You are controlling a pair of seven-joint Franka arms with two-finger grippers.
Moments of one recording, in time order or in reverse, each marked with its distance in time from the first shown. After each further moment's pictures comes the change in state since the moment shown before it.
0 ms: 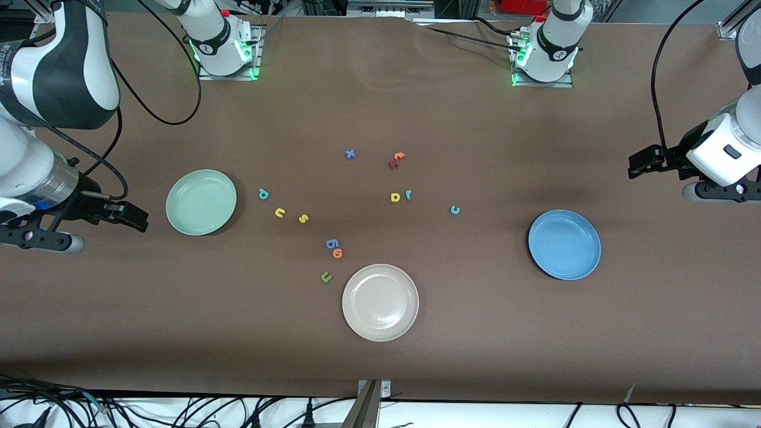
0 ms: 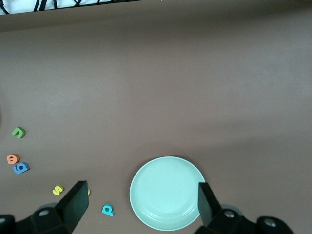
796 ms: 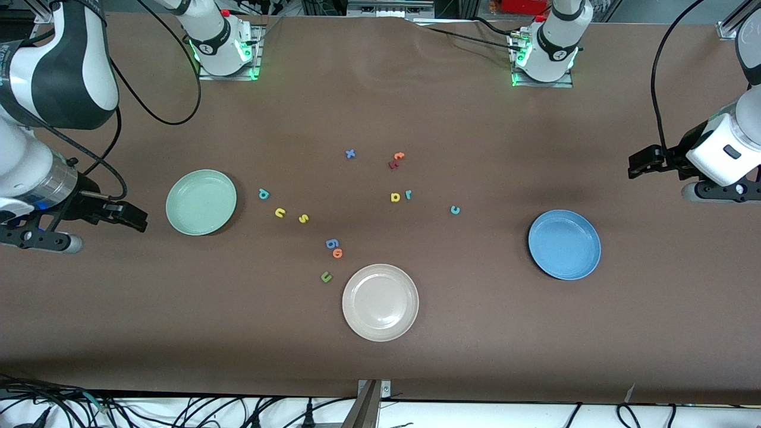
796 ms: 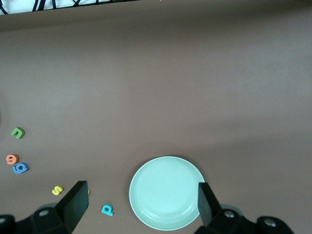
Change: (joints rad) left arm 0.000 0.000 0.000 0.000 0.000 0.000 0.000; right arm -0.003 0.000 0.000 0.000 0.000 -0.002 0.006
